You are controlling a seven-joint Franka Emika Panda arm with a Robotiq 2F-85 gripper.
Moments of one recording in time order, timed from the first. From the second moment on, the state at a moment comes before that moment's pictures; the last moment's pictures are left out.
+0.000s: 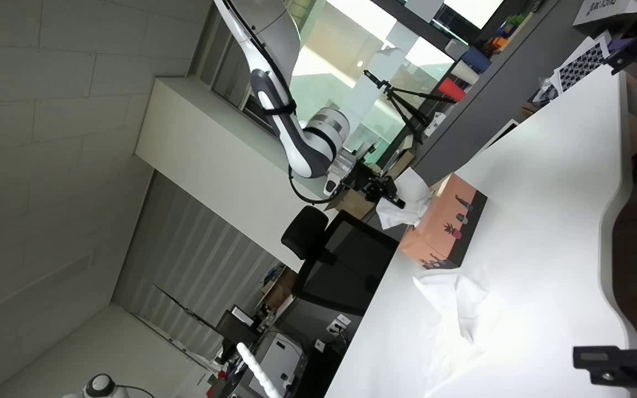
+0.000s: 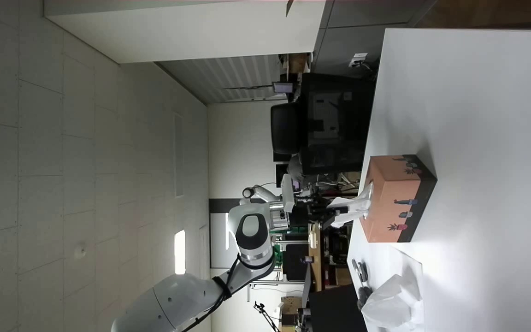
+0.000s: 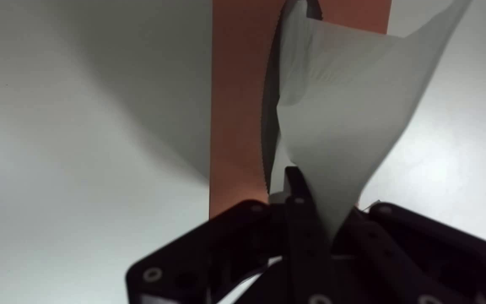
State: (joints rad) arm -0.17 0.50 0.02 -1.92 -0.12 2.48 -1.63
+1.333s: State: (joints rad) arm -0.06 0.27 0.09 -2.02 -0.09 2.44 -1.57
